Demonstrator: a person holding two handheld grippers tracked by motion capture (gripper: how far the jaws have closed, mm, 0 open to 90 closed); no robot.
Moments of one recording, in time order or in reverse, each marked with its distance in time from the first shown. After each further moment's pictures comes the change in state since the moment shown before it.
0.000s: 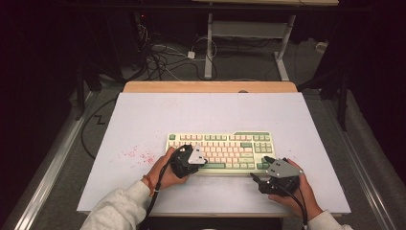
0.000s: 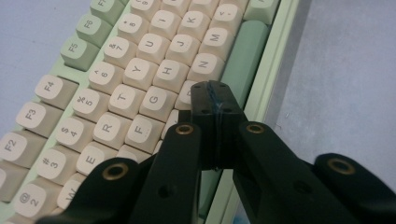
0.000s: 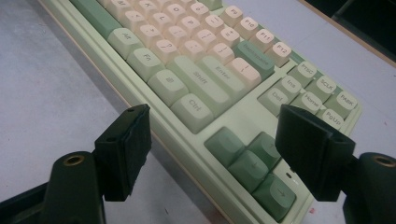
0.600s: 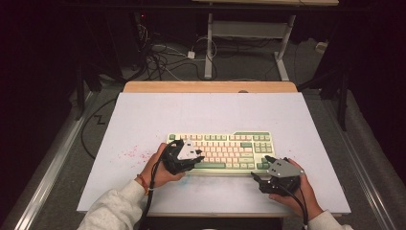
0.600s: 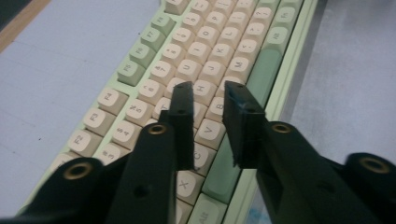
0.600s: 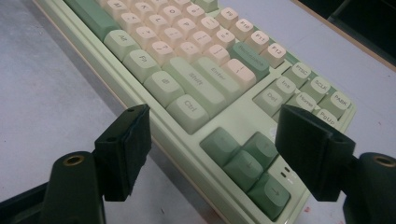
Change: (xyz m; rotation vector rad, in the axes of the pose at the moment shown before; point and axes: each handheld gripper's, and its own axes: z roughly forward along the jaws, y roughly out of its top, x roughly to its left) left arm 0.008 -0.002 -0.029 -0.097 0.071 -0.035; right arm -0.002 0.000 -0.001 -0.007 -0.009 0.008
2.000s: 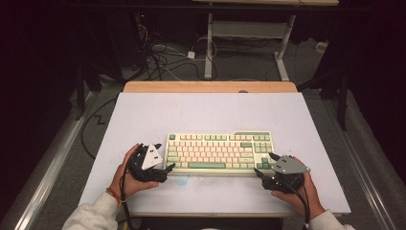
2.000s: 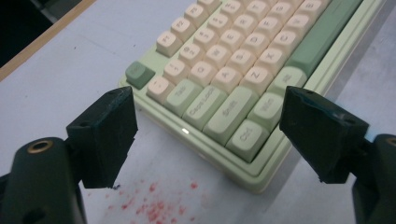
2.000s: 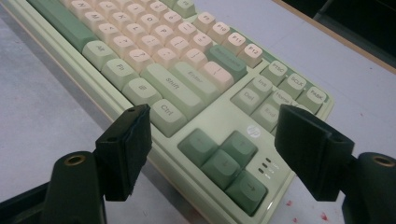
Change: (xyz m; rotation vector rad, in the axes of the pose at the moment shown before) left arm 0.008 -0.080 -0.044 -0.006 0.218 -0.119; right arm -0.010 0.000 -0.004 -0.015 -0.032 0.058
